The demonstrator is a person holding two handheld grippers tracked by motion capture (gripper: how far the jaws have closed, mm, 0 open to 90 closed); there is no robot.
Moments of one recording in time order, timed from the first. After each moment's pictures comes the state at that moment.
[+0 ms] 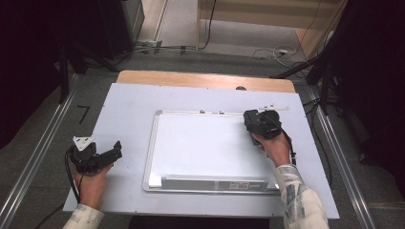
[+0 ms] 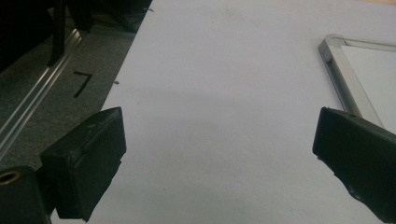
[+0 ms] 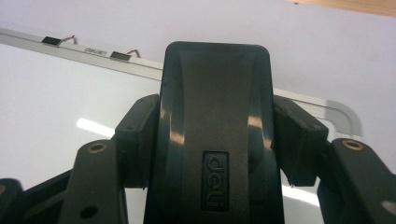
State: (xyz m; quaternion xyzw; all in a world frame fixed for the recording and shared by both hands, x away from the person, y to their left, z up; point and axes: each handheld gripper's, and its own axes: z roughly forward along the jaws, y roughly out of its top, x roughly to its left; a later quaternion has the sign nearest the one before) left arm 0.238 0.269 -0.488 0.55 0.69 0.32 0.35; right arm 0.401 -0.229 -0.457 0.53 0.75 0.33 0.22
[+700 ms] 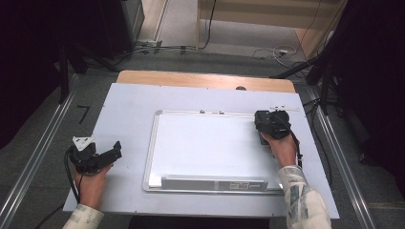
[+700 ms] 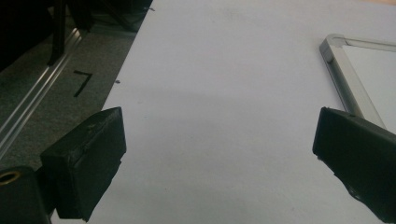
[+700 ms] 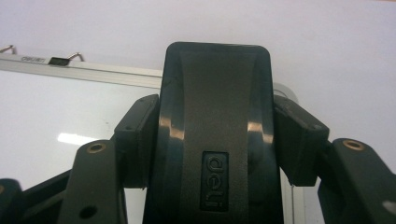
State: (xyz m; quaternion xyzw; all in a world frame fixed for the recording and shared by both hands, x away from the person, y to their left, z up) left arm 0.238 0.270 -0.488 0.55 0.69 0.32 0.34; right arm 0.406 -0.254 -0.460 0.58 0.71 0.31 0.23
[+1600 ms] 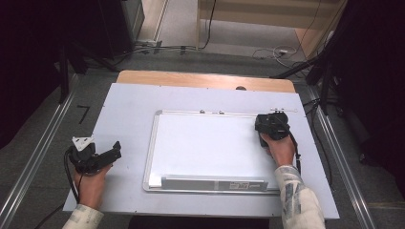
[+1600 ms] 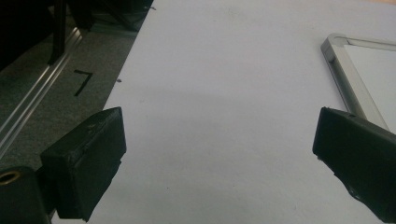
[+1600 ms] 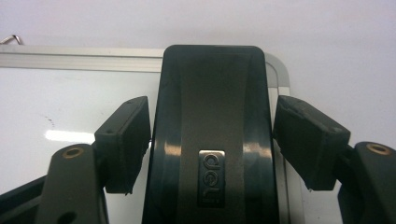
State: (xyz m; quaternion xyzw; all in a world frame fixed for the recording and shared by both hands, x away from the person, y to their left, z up) left arm 0.237 0.271 -0.488 0.55 0.69 0.32 0.34; right arm 0.418 -0.260 -0.483 0.62 0.70 0.28 0.22
